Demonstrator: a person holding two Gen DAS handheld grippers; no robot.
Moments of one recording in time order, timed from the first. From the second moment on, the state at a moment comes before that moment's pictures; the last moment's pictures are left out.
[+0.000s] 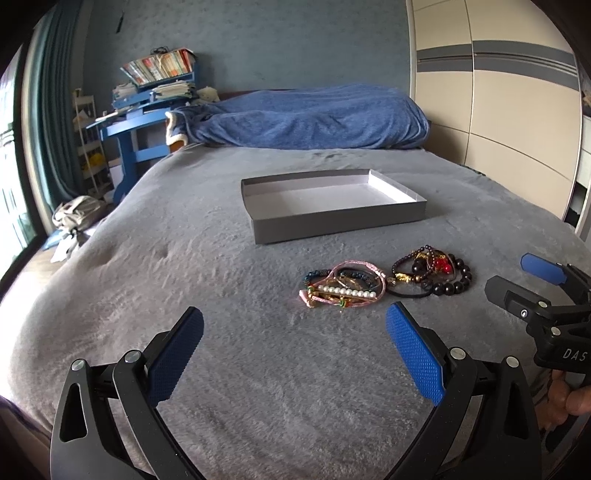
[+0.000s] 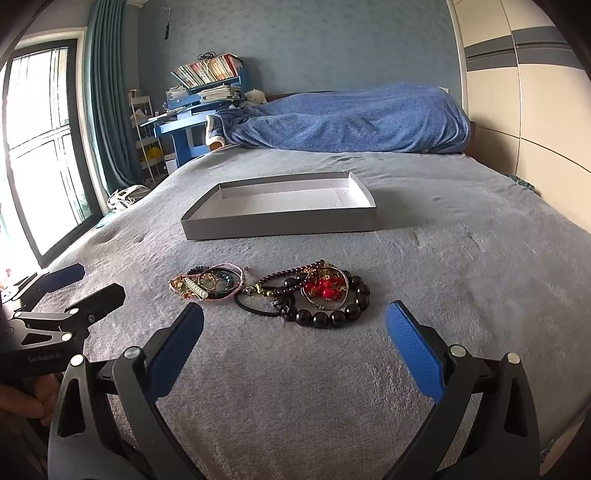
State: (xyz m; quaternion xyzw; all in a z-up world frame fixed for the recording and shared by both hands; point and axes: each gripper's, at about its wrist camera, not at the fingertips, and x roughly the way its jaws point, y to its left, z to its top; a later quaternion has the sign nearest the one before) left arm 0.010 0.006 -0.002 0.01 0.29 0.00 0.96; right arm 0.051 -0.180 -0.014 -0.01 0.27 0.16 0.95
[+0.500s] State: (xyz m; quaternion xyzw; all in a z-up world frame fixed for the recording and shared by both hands) left arm 0.011 0.006 -0.004 0.01 0.29 0.01 0.96; right arm 0.052 -0.181 -0.015 0.00 0.27 0.16 0.95
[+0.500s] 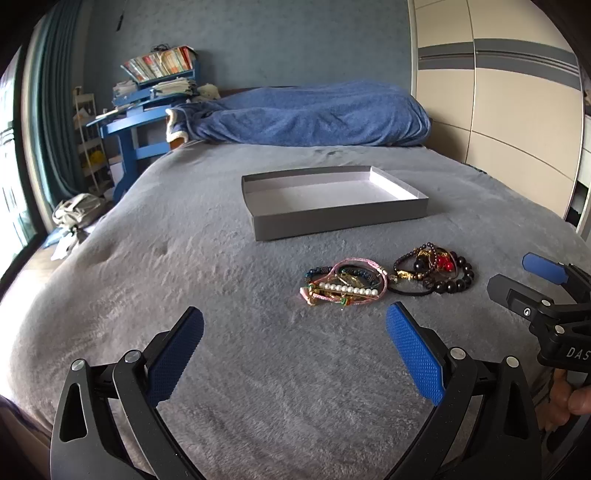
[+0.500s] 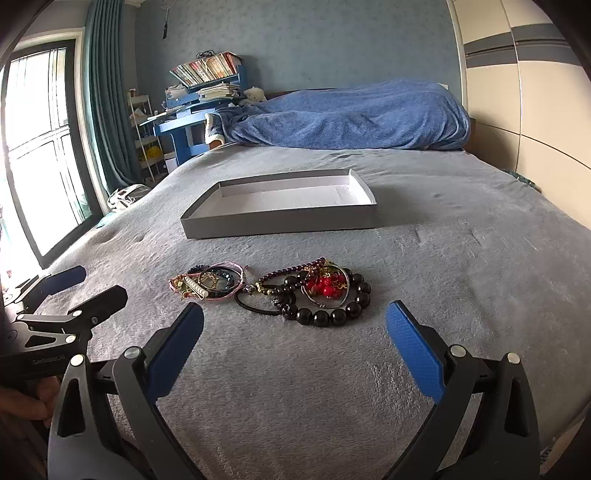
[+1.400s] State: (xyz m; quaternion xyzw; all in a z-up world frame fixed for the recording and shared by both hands) left arm 0.019 0.004 -0.012 0.02 0.31 0.00 0.95; right arm 0.058 -0.186 -0.015 0.01 0.29 0.15 0.94
